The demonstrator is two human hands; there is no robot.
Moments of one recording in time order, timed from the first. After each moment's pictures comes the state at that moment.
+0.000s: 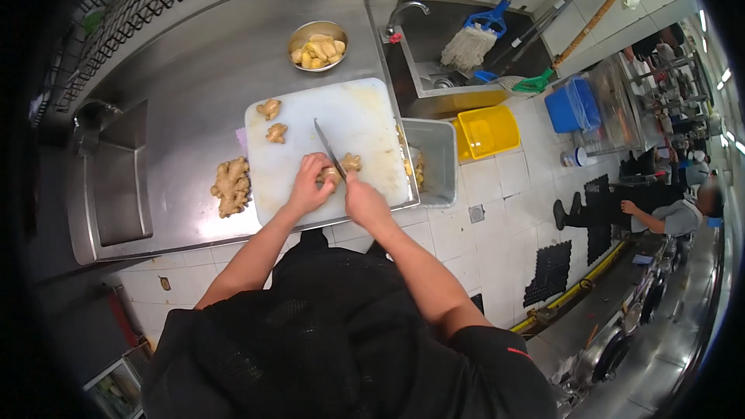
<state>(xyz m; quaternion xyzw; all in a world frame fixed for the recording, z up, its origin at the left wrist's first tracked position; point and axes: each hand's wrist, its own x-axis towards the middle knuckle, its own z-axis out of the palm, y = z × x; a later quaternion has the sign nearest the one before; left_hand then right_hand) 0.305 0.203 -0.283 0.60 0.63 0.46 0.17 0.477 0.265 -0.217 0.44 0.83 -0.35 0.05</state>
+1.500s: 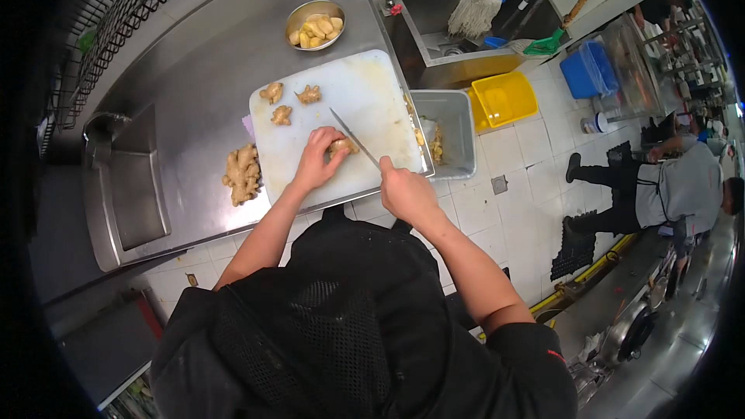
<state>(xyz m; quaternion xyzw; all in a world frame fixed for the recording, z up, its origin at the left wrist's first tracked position) 0.299 0.206 -0.264 0.63 0.63 0.41 0.20 0.533 0.256 -0.164 0.42 0.86 -0.30 0.04</state>
